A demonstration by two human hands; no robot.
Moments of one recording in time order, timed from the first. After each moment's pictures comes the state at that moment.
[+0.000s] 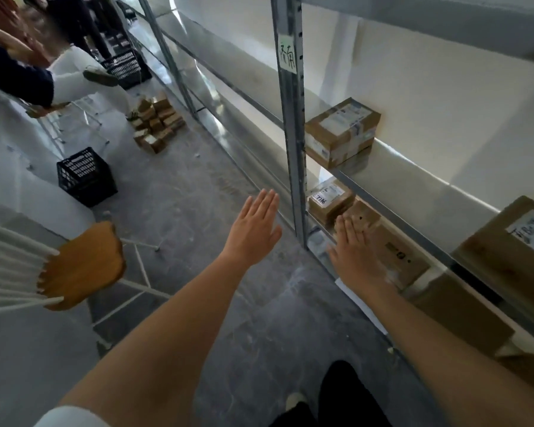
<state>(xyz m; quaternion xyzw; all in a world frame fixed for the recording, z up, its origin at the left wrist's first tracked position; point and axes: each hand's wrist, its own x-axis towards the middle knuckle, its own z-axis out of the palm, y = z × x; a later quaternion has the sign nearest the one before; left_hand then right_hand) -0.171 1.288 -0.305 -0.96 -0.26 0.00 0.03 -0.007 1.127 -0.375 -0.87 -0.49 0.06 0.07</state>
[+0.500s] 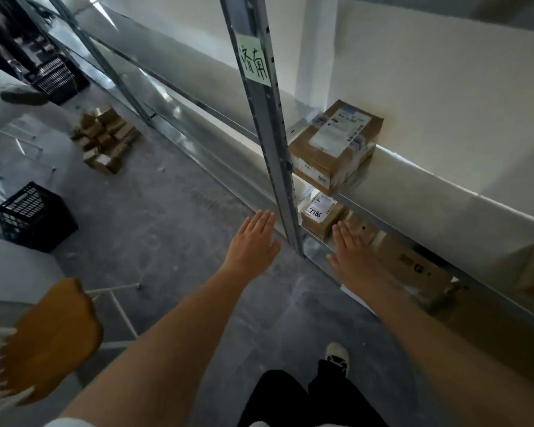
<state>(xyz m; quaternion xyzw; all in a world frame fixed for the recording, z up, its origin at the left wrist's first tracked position) -0.079 1.435 -0.374 -0.97 -0.21 0.08 -0.05 0.066 1.247 -0.435 -0.88 -0.45 0.15 0.01</state>
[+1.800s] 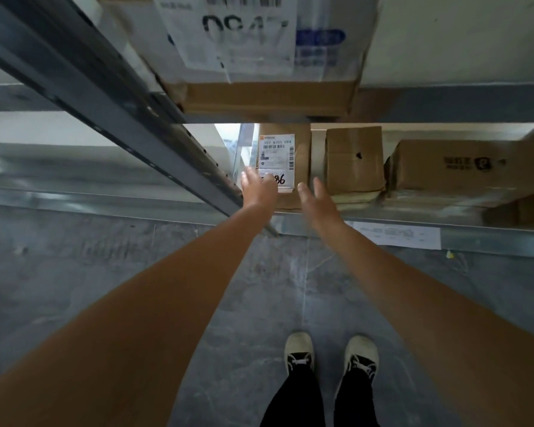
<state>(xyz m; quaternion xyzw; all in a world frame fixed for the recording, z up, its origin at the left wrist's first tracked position) 0.160 1.519 -0.667 -0.78 -0.35 0.15 -0.49 0.143 1.413 -0.687 -0.77 0.18 0.27 0.54</state>
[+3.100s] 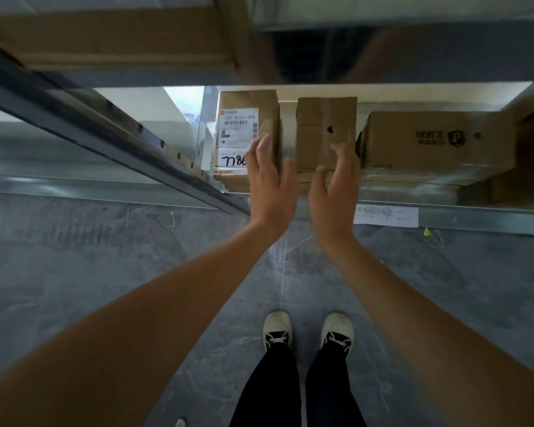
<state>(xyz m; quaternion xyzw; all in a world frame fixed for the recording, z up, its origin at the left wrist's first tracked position) 0.127 1.431 -0.687 -0.86 -0.18 -0.03 -0.48 0.113 1.349 -0.677 -0.85 0.14 -0.05 0.50</state>
